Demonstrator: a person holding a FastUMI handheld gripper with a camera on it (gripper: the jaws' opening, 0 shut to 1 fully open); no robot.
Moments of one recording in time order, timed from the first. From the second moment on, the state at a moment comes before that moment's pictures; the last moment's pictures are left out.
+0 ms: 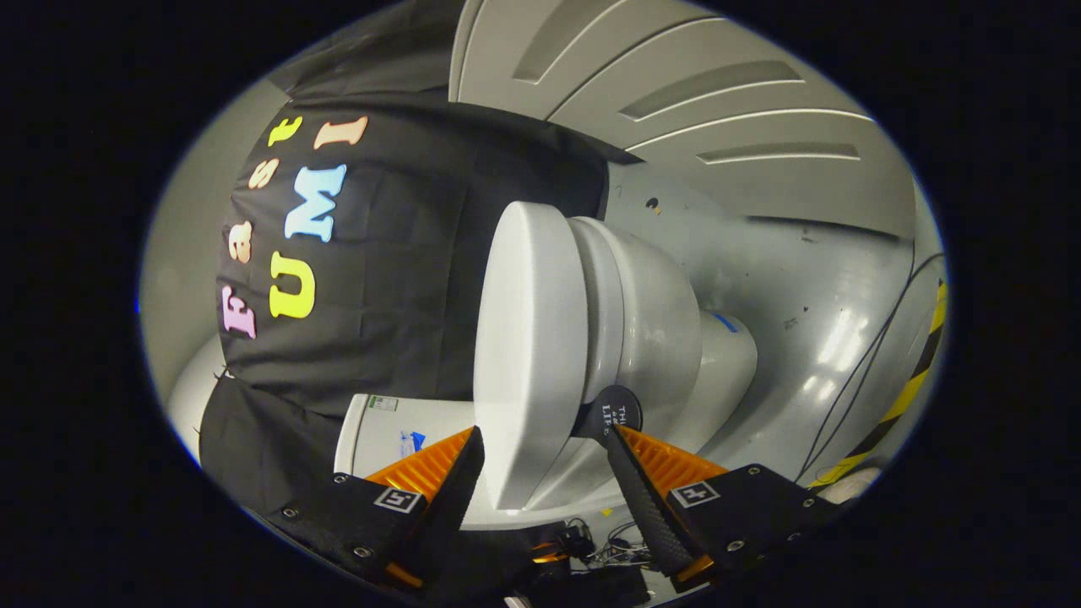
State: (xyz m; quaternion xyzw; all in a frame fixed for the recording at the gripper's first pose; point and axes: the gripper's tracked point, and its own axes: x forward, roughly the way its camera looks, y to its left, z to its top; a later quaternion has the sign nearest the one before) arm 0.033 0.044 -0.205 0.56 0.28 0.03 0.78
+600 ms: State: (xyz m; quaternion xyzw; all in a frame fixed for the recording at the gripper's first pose) arm 0.039 0.032 -0.236 0.60 0.30 0.01 0.74
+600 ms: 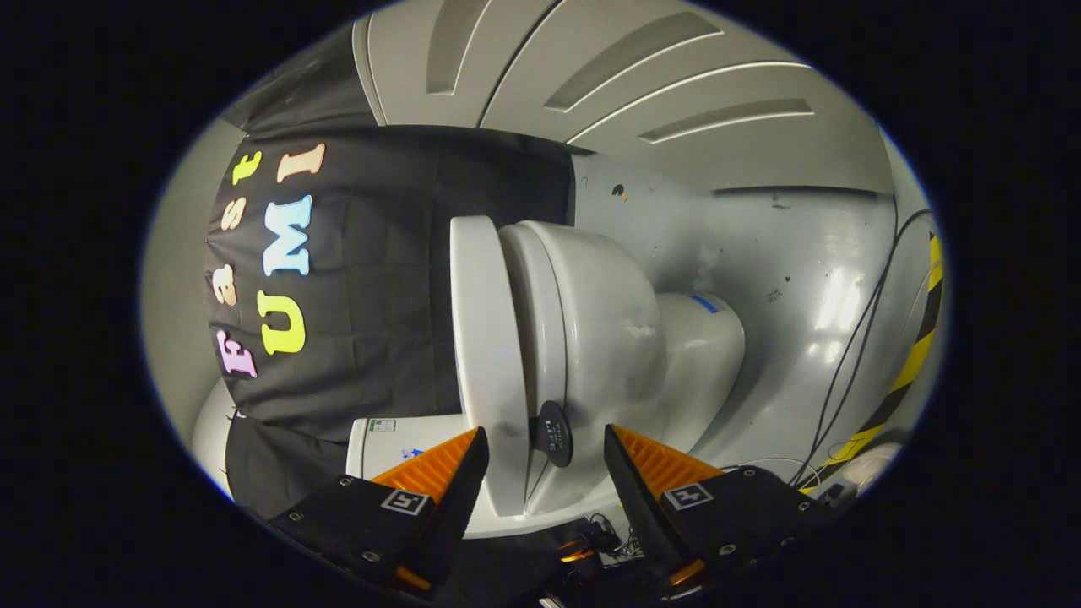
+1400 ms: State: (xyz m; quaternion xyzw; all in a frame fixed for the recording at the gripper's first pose) arm 0.050 0.021 -0.242 0.60 0.30 -0.02 0.74
